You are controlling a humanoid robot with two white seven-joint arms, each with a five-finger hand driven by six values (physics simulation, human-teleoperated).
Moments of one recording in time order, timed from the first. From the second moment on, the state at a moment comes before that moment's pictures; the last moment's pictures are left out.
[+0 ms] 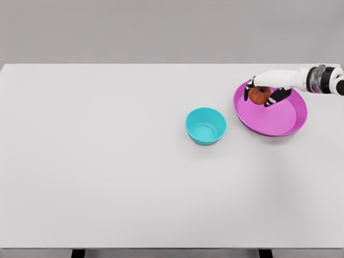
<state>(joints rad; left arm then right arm) 0.04 0.00 -0.25 -0.19 0.19 0.09 -0.12 -1.00 -0.62 0.87 -0.83 0.34 -0.61 0.61</state>
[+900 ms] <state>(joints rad) 0.04 0.00 -0.25 -0.19 0.19 0.09 -0.12 -0.92 -0.62 0.90 -1.25 0.34 -0.61 0.61</state>
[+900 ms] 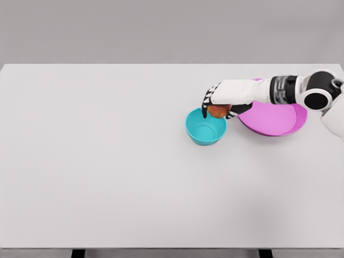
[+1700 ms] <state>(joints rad) 0.04 0.00 -0.25 -0.19 0.19 0.09 -0.12 -0.93 -0.61 0.94 -1.30 0.34 -0.61 0.61</state>
